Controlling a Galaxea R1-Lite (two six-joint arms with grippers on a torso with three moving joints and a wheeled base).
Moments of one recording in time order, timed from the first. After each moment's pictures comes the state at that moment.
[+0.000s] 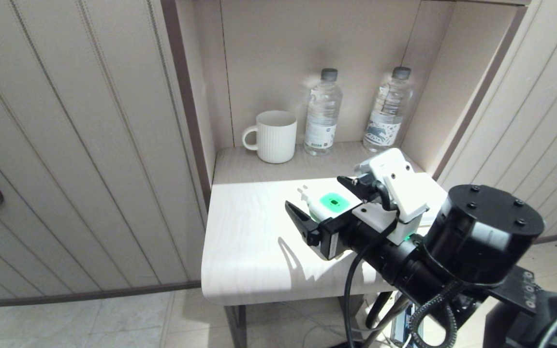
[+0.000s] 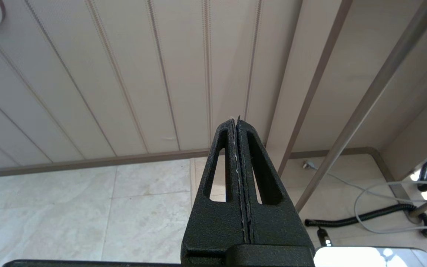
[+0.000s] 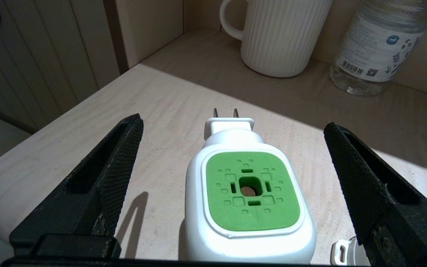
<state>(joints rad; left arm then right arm) 0.00 0.00 -0.06 0.17 -0.02 0.02 0.82 1.69 -0.65 -1.17 -0.30 -0.13</state>
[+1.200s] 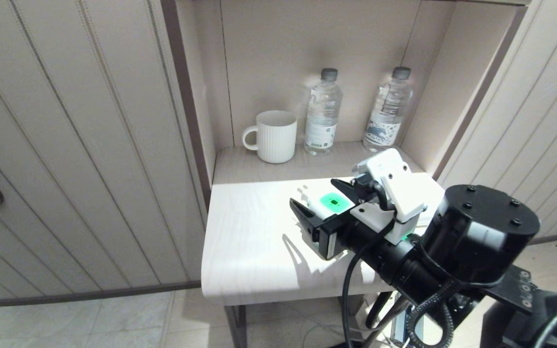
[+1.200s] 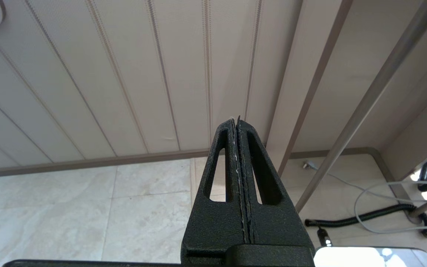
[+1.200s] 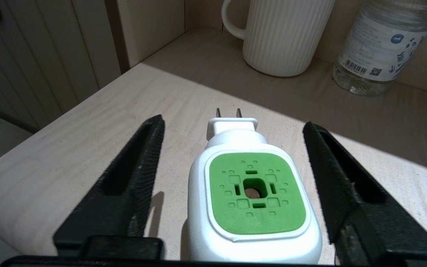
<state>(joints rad) 0.00 0.00 -0.06 0.17 -0.02 0.02 0.82 1.70 -0.65 -1.17 -0.30 -0.13</state>
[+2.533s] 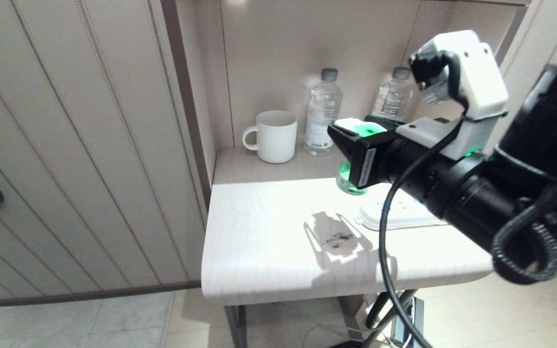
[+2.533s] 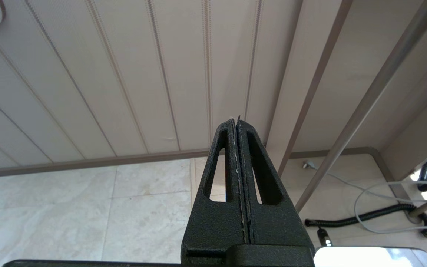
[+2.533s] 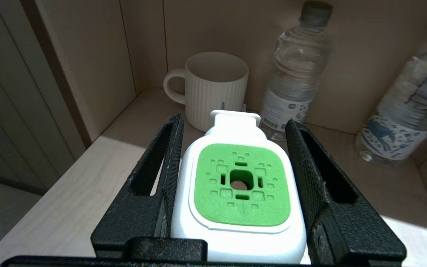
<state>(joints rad) 0.00 0.00 -0.06 0.17 -0.02 0.02 0.82 1.50 -0.98 -0.71 -0.47 -0.13</state>
